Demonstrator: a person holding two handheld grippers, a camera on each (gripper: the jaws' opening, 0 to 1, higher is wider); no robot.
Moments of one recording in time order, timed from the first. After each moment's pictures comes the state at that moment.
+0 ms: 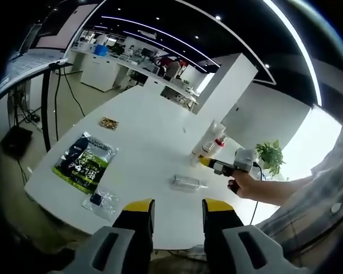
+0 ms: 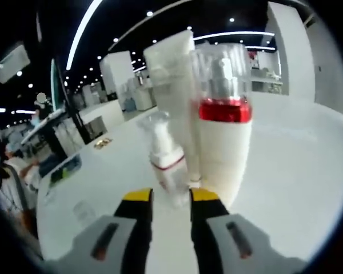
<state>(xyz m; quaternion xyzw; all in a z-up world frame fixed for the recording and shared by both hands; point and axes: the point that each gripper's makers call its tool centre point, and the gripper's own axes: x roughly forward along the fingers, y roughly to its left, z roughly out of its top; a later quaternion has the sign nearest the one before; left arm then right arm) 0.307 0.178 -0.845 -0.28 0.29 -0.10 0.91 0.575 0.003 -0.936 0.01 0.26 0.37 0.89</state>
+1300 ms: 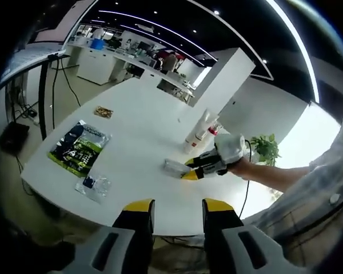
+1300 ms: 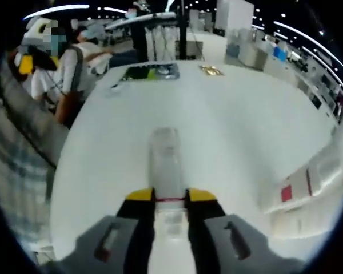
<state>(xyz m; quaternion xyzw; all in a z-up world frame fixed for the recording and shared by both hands) 0.284 0.157 -0.852 -0.29 0.31 -0.12 0.90 0.468 0.052 -0.977 -0.32 0.32 0.62 0.64</state>
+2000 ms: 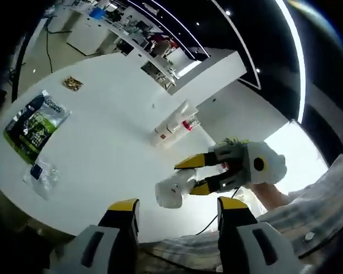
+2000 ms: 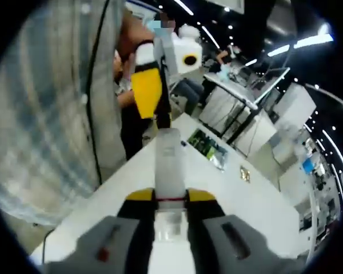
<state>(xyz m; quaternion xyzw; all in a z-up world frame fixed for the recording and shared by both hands) 0.325 0.091 -0.842 -0.38 0.35 -0.24 0.82 0.354 0.074 -0.846 -0.41 0.02 0.77 0.49</state>
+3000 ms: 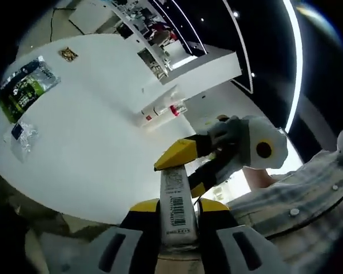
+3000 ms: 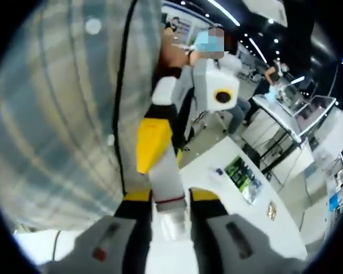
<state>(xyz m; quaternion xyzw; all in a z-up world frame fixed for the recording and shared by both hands) 0.287 0.070 -0.843 -0.47 0.34 -0.27 0.77 0.303 0.094 -0.849 -0.40 0.04 0.85 0.33</state>
